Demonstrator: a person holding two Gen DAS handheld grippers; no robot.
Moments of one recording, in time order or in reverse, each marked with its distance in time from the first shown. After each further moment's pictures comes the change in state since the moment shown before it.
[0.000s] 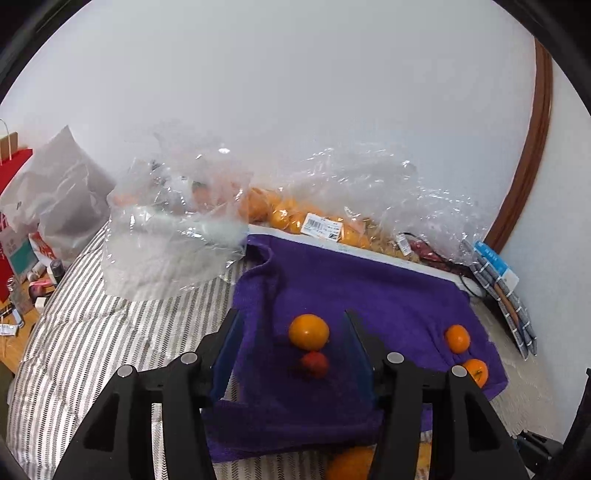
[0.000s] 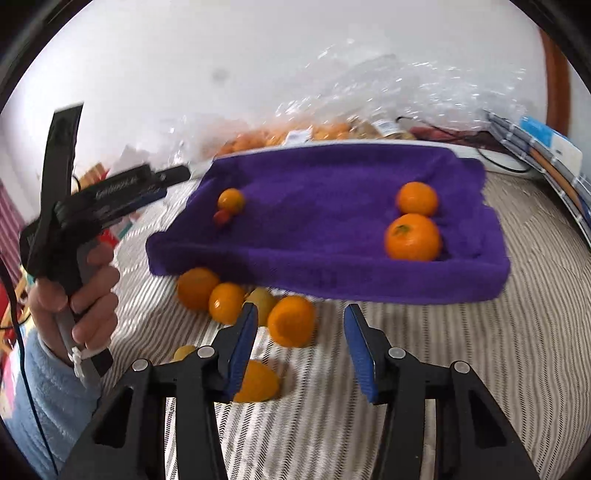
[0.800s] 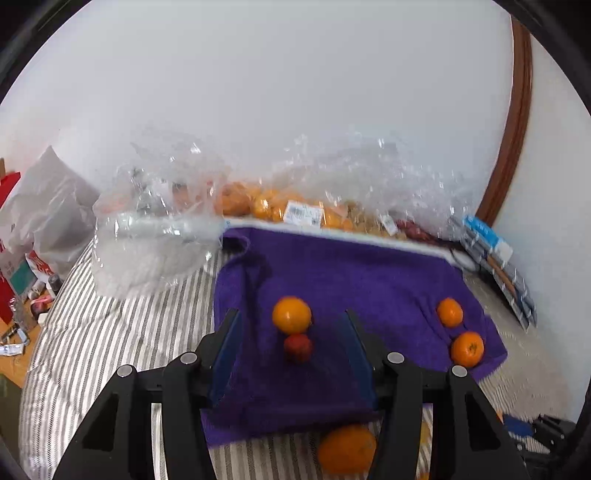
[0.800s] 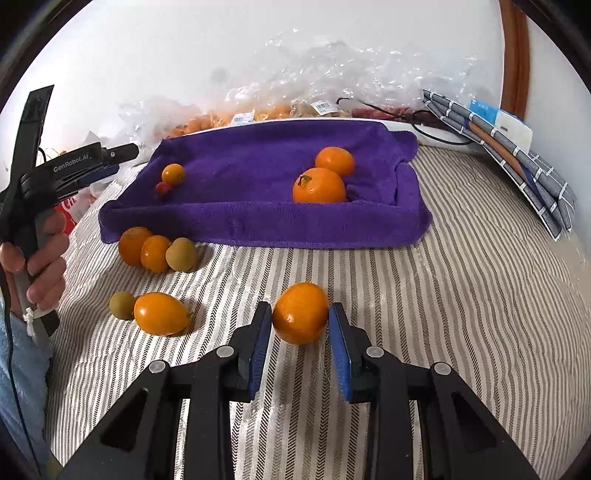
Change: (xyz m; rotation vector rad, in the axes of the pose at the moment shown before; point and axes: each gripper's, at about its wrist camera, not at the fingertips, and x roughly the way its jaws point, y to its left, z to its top) left arm -0.010 -0.025 -0.005 0.105 0.060 -0.008; right arm -0.024 -0.048 -0.033 0.031 0.023 -0.167
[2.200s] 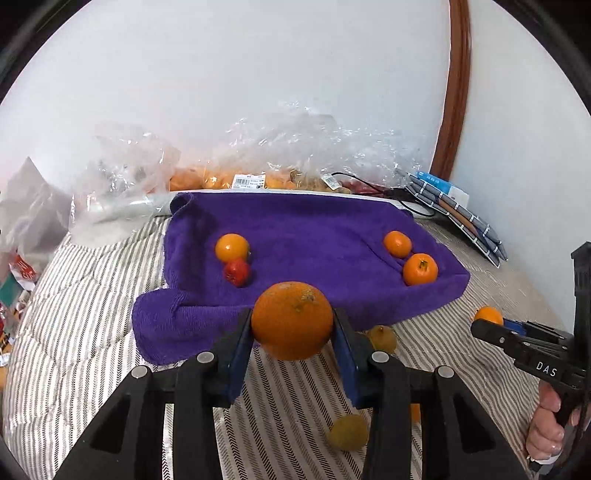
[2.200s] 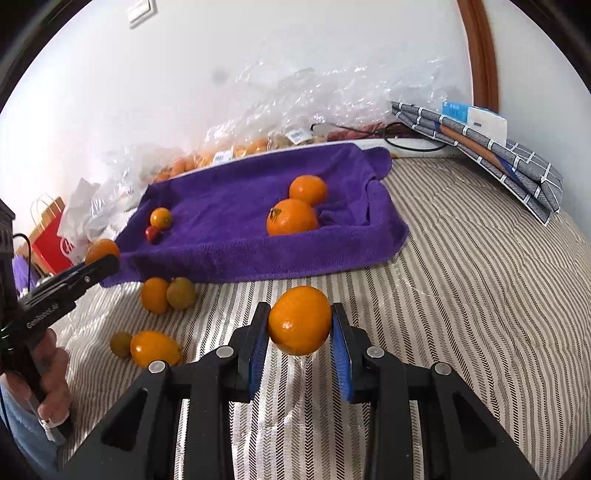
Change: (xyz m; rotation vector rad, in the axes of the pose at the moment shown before) left arm -0.025 -0.030 -0.065 0.135 -0.017 -0.103; right arm -0.010 -0.022 -0.002 0.119 -0.137 0.017
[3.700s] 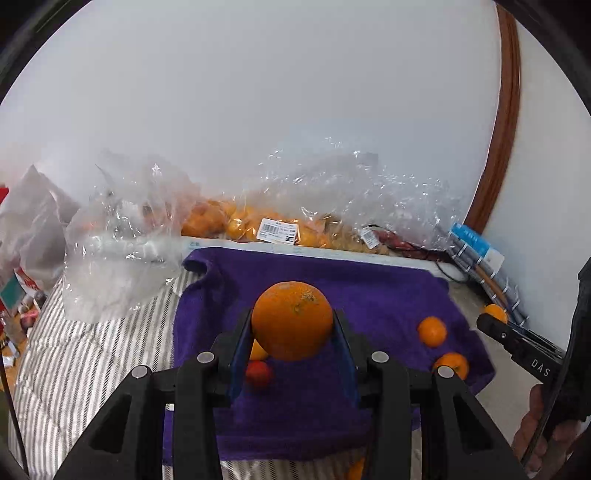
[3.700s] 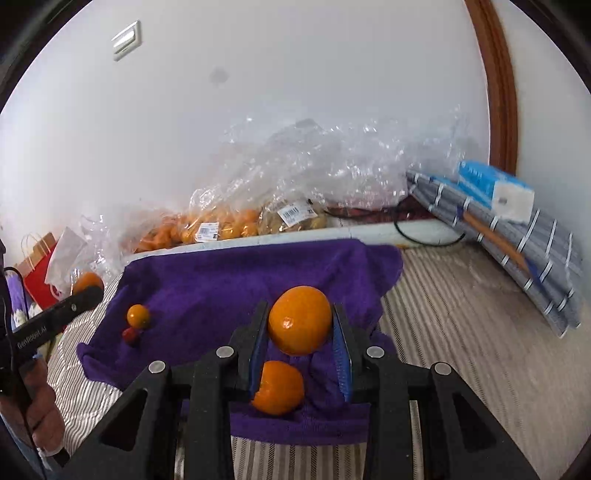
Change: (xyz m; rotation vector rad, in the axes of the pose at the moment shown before) left arm 0.036 0.019 0.070 -0.119 -0.065 0.082; right arm 0.042 -0.009 0.103 -0.014 -0.125 -0.002
